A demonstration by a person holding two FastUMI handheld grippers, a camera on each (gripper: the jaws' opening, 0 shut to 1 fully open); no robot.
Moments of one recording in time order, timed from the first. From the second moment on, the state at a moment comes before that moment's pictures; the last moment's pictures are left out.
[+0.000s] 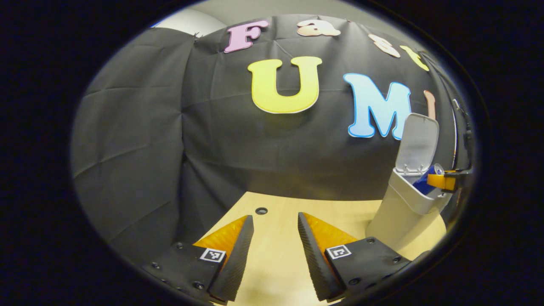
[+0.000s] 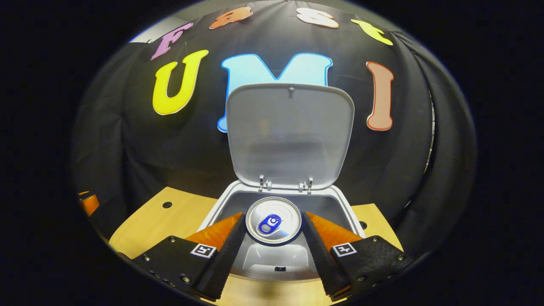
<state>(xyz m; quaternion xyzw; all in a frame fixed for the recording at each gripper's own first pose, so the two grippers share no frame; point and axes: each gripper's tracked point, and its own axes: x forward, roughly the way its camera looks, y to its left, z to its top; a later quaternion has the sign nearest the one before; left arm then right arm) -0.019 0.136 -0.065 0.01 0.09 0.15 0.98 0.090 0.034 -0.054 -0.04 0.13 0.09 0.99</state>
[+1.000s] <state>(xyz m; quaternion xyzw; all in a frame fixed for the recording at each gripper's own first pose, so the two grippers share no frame) -0.034 0.141 -0.080 0.00 0.10 0.17 0.98 0.113 0.034 -0.089 -0.03 0.19 0.06 0.98</state>
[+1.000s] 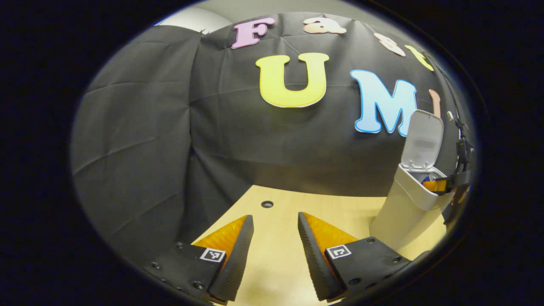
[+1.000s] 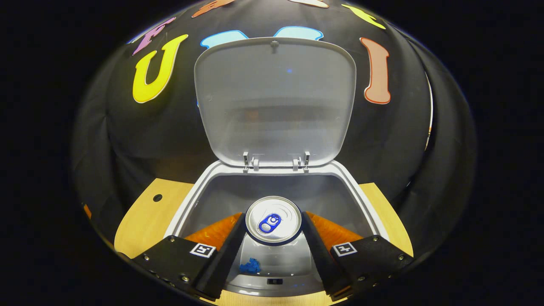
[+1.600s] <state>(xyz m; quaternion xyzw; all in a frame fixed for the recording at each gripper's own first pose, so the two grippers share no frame) -0.037 0.143 -0.083 0.00 0.11 0.17 0.98 0.113 0.033 -0.088 -0.03 0.19 0.06 0.98</state>
